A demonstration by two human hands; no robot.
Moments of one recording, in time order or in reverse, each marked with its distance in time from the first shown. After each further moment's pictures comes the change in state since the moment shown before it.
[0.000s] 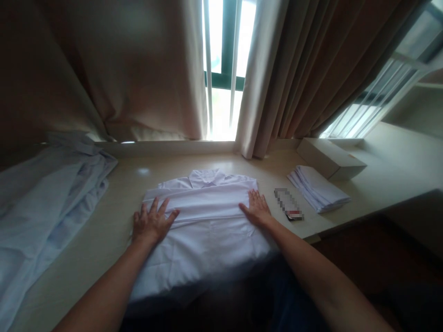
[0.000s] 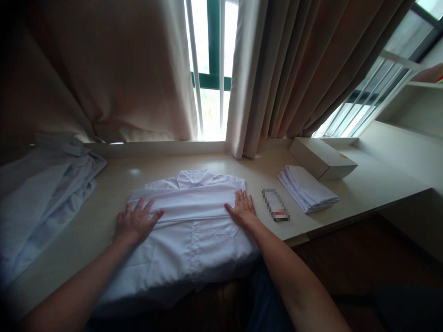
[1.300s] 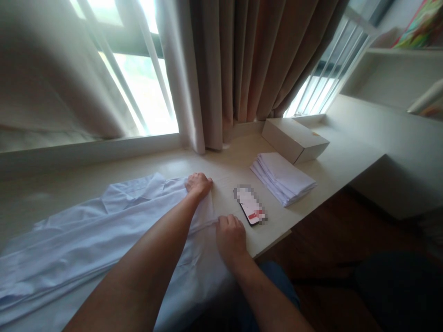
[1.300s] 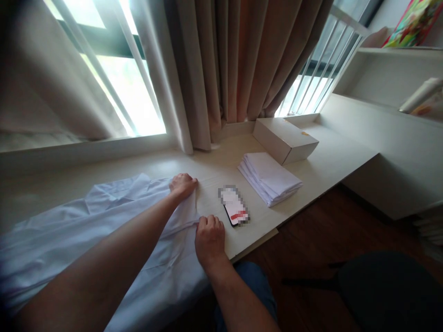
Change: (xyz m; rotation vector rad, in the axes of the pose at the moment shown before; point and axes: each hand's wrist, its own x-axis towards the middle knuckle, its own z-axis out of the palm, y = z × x) left_hand 0.127 0.401 0.020 -0.211 -0.206 0.161; right_hand -0.048 0.052 0.000 0.101 0.366 0.183
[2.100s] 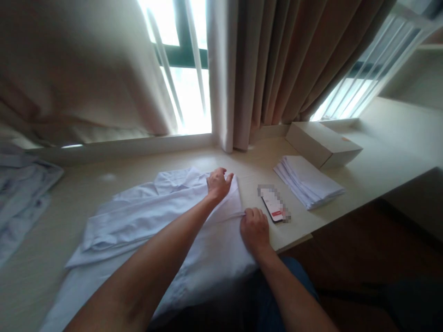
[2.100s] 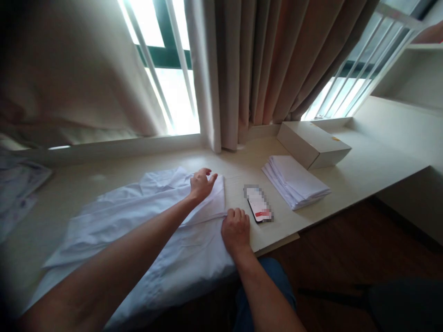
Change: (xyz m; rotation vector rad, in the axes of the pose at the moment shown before) left_hand -0.063 -0.040 -0.036 -0.246 0.293 0.123; right_hand -0.007 -0.006 -0.008 -0.074 0.077 -0.082
